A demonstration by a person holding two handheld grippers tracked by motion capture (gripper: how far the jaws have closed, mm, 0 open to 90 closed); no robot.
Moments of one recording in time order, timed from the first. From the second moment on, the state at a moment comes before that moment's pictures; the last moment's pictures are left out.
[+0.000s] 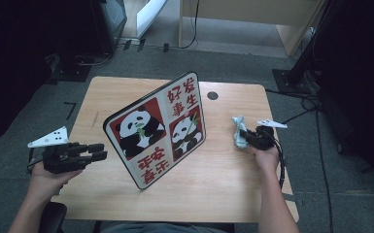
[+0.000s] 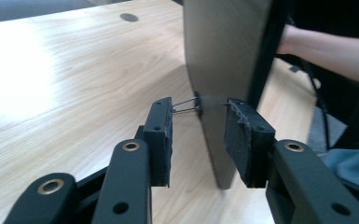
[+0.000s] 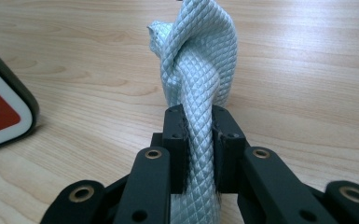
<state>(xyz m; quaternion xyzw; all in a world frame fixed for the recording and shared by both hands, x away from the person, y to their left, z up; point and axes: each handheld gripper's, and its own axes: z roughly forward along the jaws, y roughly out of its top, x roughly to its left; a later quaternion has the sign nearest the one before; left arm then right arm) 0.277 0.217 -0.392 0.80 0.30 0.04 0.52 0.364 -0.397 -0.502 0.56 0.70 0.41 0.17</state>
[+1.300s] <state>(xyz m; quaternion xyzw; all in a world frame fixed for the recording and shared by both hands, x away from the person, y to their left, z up) 0.362 0.215 -0.462 0.81 0.36 0.09 0.45 0.348 -0.393 -0.499 0.56 0.69 0.40 0.19</state>
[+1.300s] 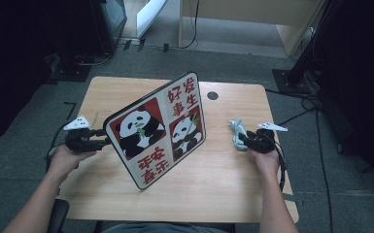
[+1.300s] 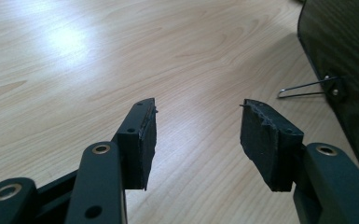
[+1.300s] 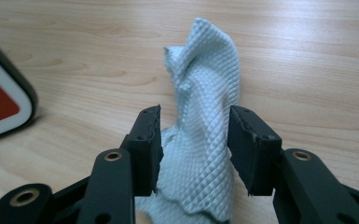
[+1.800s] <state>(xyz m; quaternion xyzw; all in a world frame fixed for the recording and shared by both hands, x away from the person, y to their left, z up) 0.372 0.208 -0.468 0.82 0.36 0.10 0.44 0.313 -0.377 -0.489 0.52 0.72 0.42 0.18</state>
